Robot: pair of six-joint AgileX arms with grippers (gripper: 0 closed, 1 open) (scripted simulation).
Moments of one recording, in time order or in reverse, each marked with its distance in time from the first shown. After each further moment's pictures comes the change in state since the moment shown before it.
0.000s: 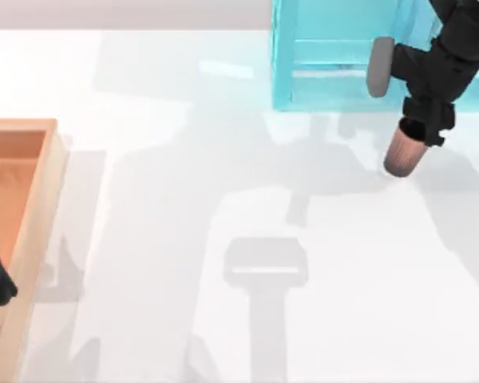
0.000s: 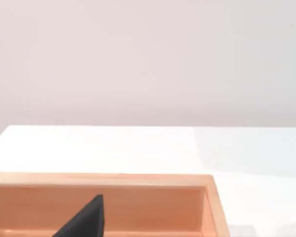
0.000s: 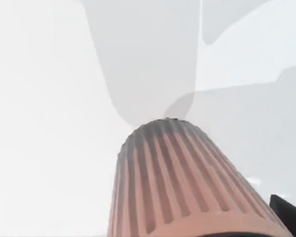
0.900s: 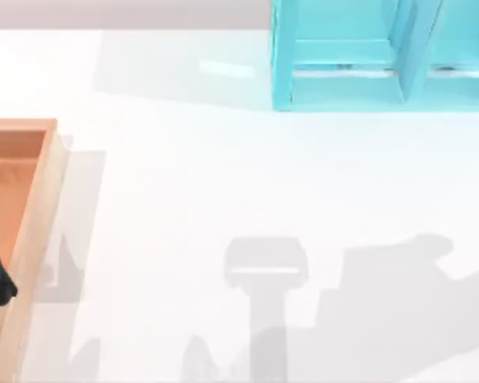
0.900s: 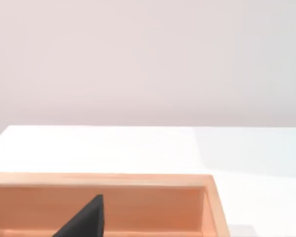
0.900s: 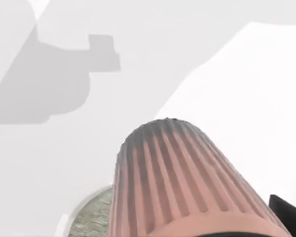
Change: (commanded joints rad) left arm 0.000 0.000 0.000 0.000 0.000 0.000; right arm -0.476 -0.779 -0.837 0.092 0.093 0.371
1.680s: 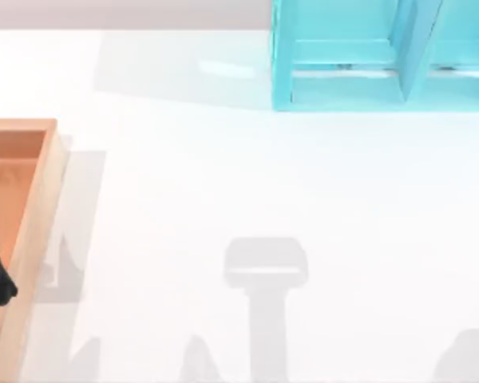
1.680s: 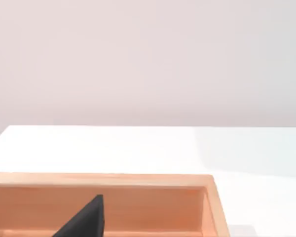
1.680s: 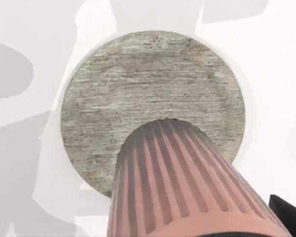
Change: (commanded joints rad) left arm 0.000 0.000 0.000 0.000 0.000 0.000; right arm -0.230 -0.297 -0.337 0.033 0.058 0.194
